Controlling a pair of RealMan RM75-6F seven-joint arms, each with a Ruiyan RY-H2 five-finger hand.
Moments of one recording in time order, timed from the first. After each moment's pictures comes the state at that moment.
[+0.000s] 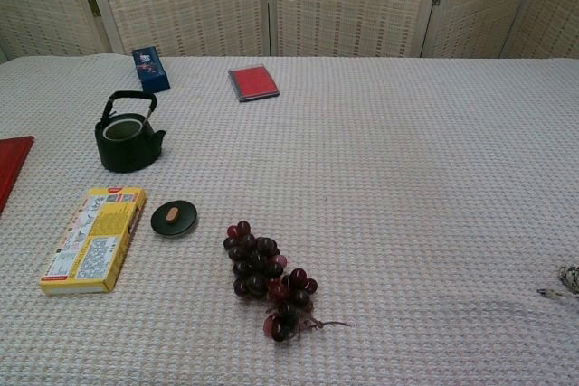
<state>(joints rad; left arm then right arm) -0.12 -1.20 -0.07 -1.61 1.47 1.50 0.12 0.04 -1.14 0.06 -1.46 -1.57 1.59 0.38</state>
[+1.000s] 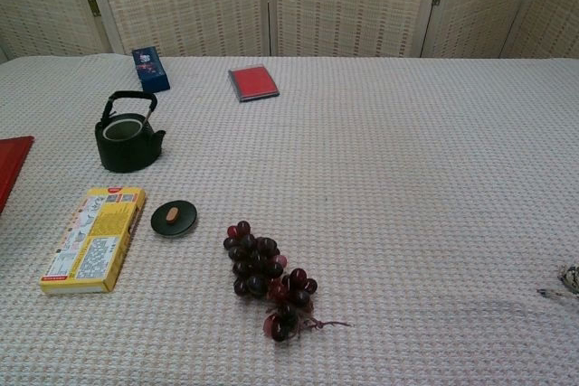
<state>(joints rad) -0.29 -1.19 -0.08 -1.58 1.64 1.37 0.00 0.03 -1.12 0.05 -1.49 -1.61 1.61 0.35</state>
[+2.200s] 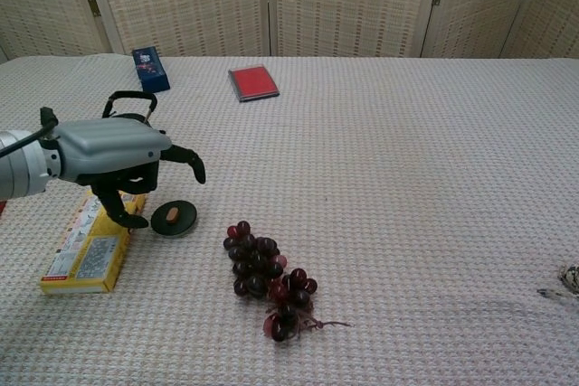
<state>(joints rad) -0.73 -1.44 -0.11 -1.52 1.29 0.75 0.39 0.04 -1.12 0.05 -1.45 -1.58 1.57 0.38</state>
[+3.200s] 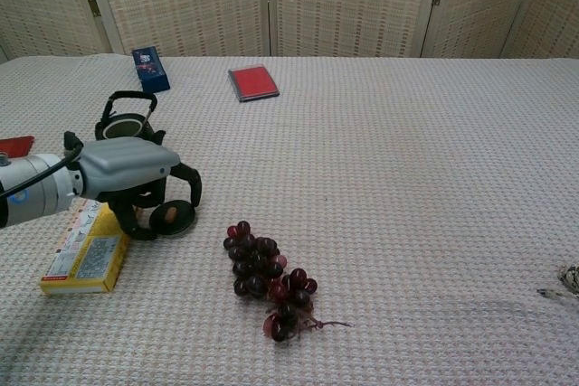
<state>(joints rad) -0.76 -1.54 -0.06 -1.41 1.20 0.79 0.39 0.03 -1.13 0.04 -1.42 -1.58 1.58 0.42</state>
